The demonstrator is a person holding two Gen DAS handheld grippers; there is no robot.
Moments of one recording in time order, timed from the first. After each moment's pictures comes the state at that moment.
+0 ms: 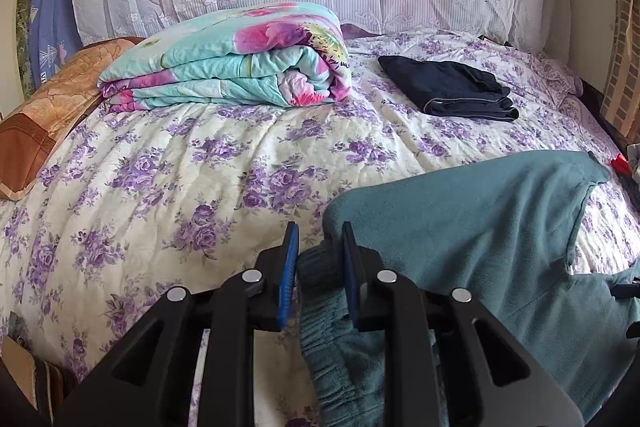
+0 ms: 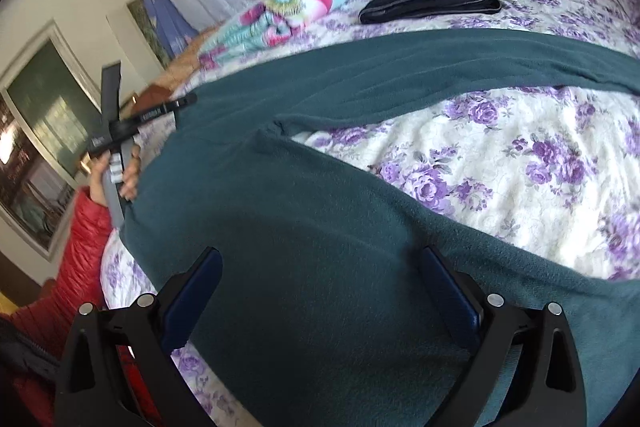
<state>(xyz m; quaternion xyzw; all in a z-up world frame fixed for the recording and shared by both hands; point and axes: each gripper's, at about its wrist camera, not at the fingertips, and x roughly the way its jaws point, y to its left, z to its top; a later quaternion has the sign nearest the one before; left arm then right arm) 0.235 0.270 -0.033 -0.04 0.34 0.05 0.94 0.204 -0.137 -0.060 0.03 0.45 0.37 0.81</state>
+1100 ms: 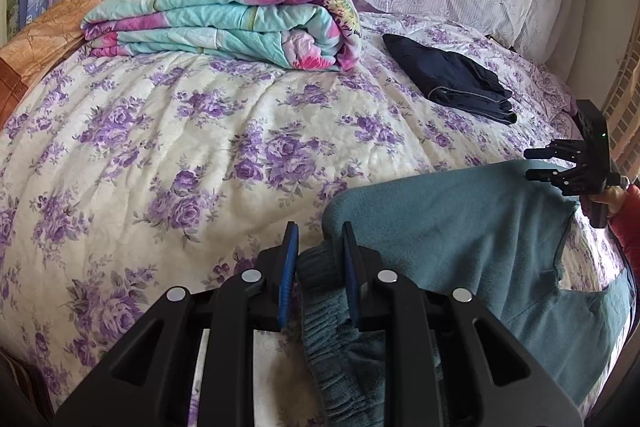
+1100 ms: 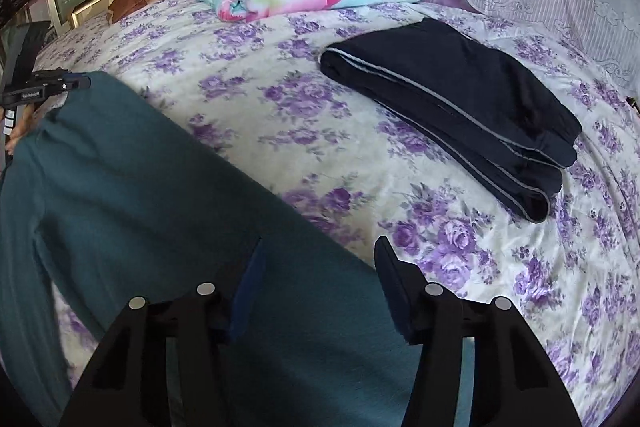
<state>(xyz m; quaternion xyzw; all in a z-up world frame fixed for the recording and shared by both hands) 0.254 0.296 -0.052 -0.12 0.39 0.01 0.91 0.458 -0.075 -0.051 -0.26 0.39 0.43 0.77</state>
